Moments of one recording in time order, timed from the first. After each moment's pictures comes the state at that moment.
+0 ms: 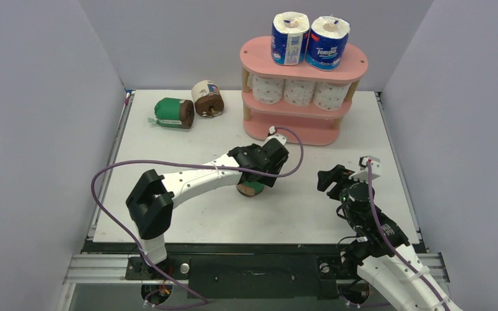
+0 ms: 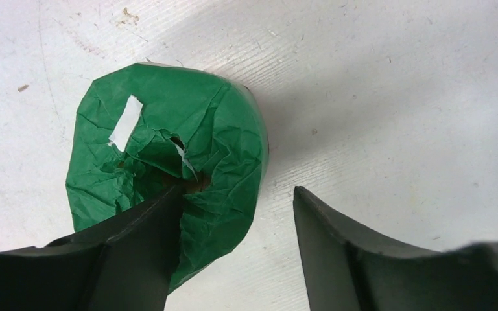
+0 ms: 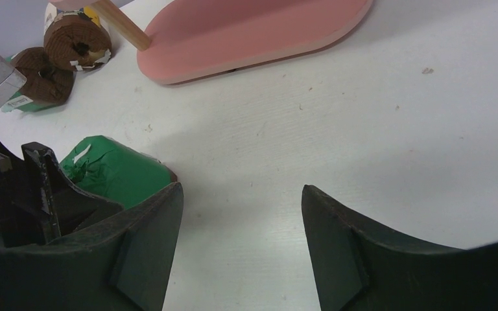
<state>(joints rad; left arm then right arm) -1.01 1.81 1.50 -0.70 -0.40 -0.41 0.52 0.44 0.50 -0.41 0.40 0.59</state>
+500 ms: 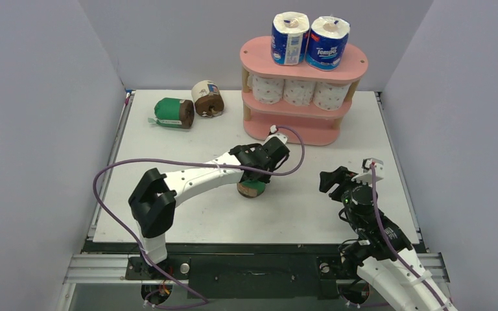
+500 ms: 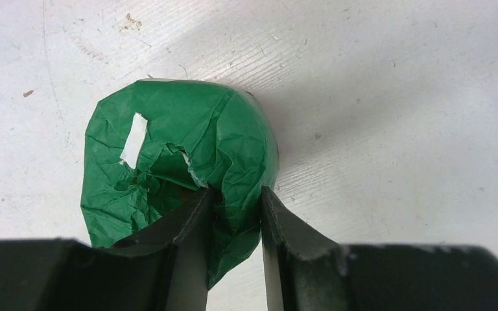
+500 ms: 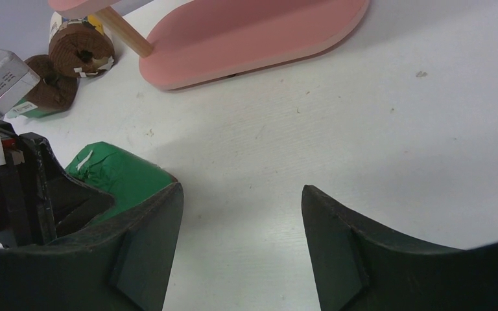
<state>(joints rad) -1.00 1.82 1.51 -0.70 -0.40 -0.40 0.52 0.40 0.50 -0.42 0.41 0.59</state>
